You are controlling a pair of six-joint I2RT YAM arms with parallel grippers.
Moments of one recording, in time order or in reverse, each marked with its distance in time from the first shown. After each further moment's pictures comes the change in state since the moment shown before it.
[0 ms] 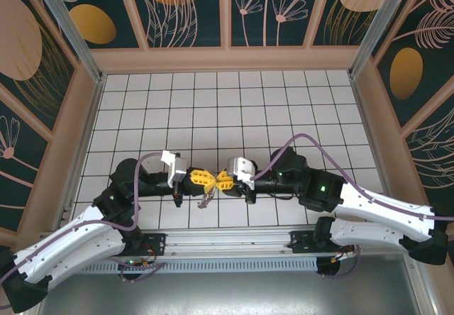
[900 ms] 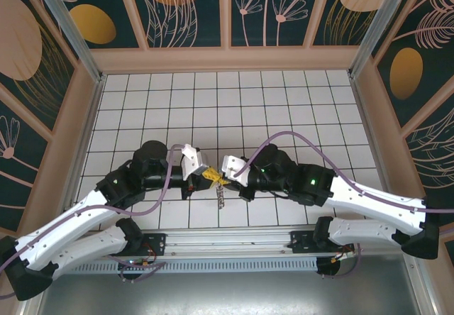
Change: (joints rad) left arm -0.001 0.187 0.243 -0.523 -0.137 0.257; right arm -0.001 0.112 0.101 -0.253 0.184 -0.045
